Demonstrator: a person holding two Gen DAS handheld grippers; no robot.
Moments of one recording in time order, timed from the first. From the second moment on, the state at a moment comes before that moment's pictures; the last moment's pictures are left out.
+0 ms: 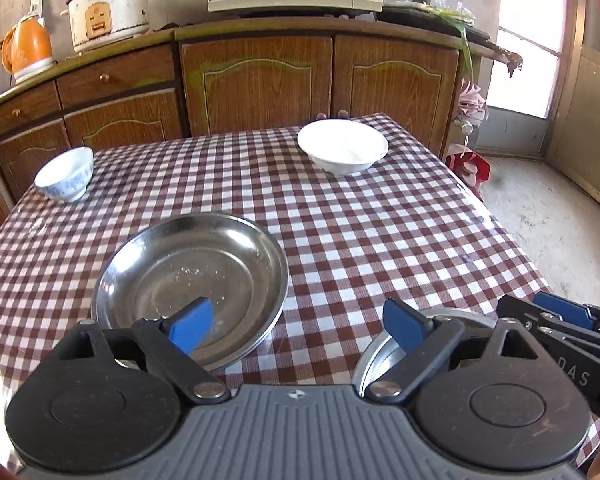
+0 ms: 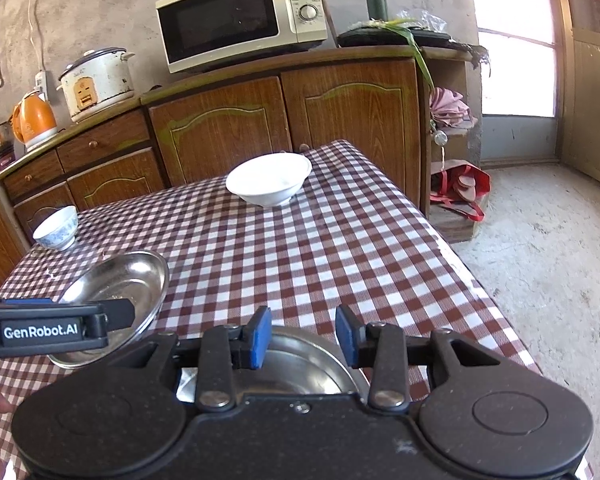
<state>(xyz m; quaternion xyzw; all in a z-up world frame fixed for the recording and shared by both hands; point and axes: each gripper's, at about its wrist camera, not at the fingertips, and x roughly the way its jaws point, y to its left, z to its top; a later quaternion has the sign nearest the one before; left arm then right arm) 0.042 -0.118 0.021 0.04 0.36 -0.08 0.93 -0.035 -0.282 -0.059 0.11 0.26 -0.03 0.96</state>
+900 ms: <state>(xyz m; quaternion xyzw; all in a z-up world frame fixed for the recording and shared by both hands) 0.064 -0.125 0.041 0.04 0.35 -0.09 0.93 -0.018 -0.284 -0.035 0.10 0.24 -0.02 0.97</state>
